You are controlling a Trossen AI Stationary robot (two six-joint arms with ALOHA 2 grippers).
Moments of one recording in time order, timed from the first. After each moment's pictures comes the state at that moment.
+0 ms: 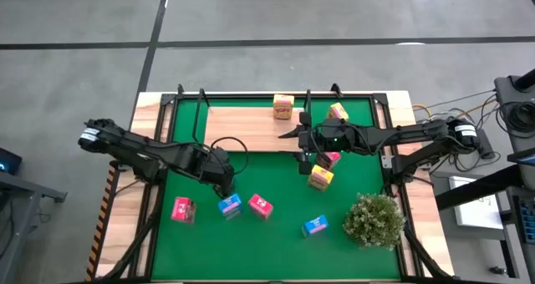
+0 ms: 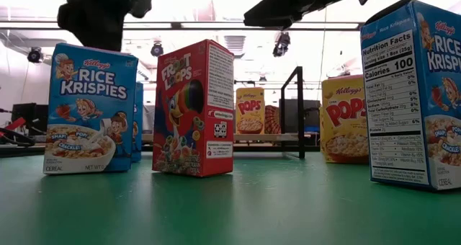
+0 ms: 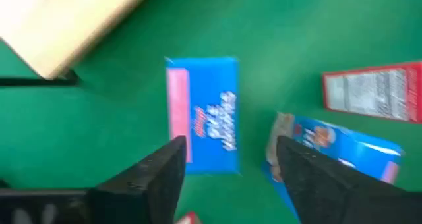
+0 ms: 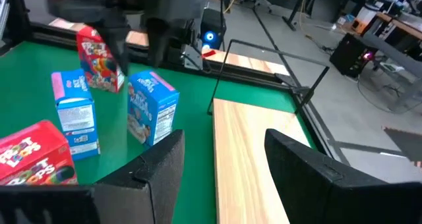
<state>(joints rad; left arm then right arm) -0.26 1.42 1.21 -1.17 -0.21 -1.06 -0.06 1.34 0.93 0.13 0.02 -0.26</state>
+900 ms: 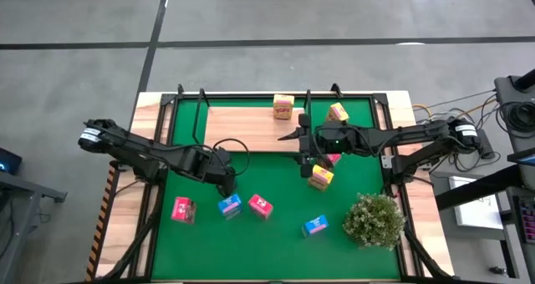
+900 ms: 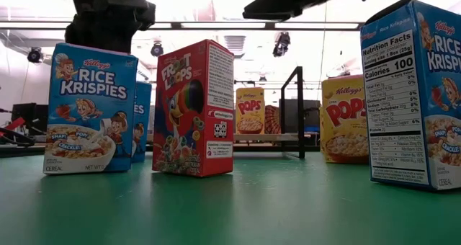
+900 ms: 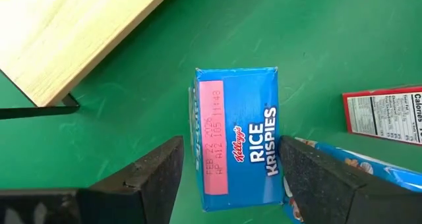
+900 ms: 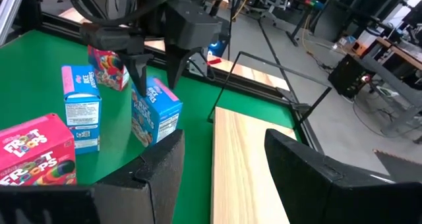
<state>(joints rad) -0.24 1.41 1.10 -1.04 -0.28 -1.02 -0.03 1.33 0.94 0.14 0.02 -0.35</state>
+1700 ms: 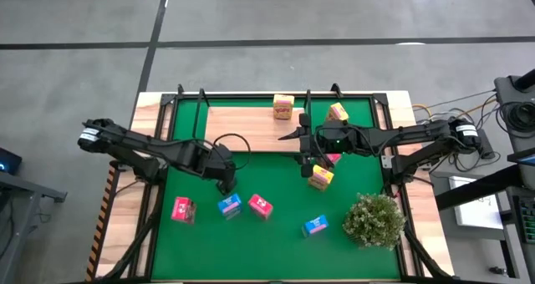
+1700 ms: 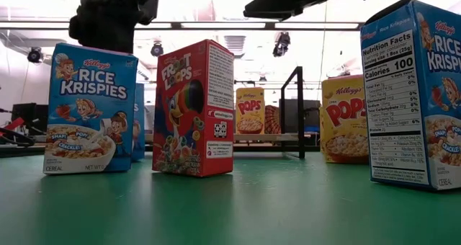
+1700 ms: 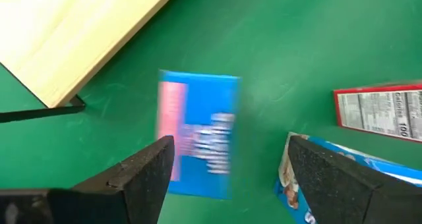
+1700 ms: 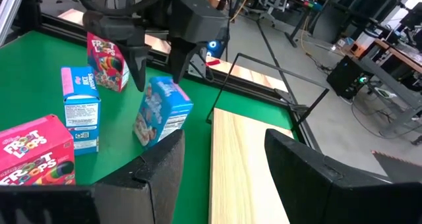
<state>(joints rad) -0.21 1.41 1.16 -1.09 -0.23 -0.97 -0.04 1.33 0.94 0.13 0.02 -0.36</state>
